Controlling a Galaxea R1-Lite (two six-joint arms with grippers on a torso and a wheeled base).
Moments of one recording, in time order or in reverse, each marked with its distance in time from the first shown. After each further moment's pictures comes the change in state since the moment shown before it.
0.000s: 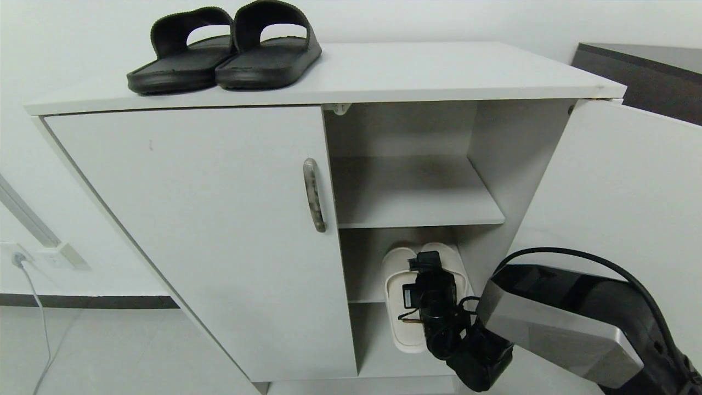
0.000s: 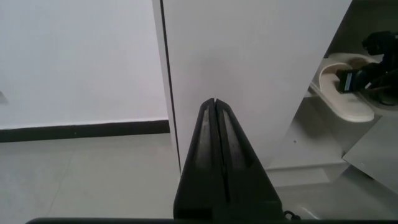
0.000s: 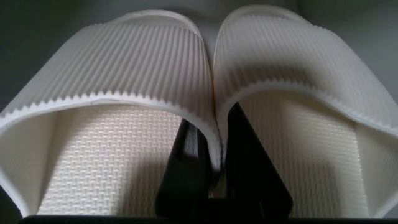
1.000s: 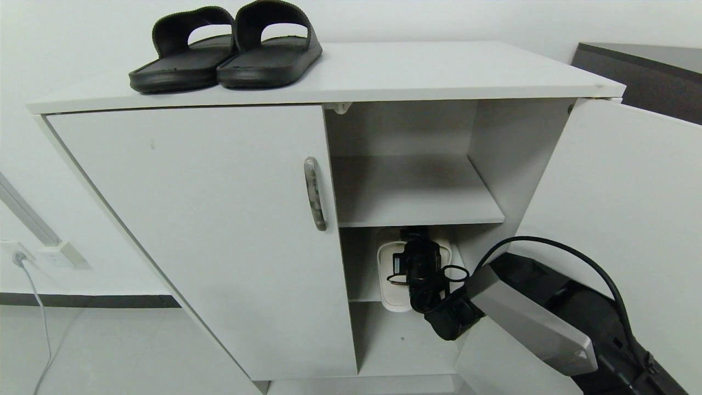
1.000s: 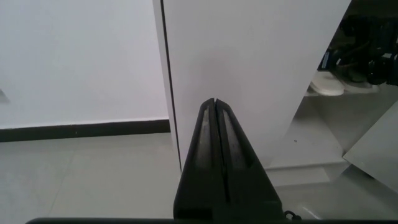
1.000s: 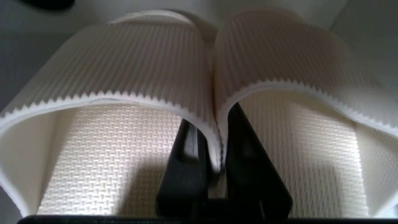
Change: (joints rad) left arm 0.000 0.000 0.000 0.000 0.002 0.002; right arm -0.072 0.144 -0.476 0.252 0.048 0.000
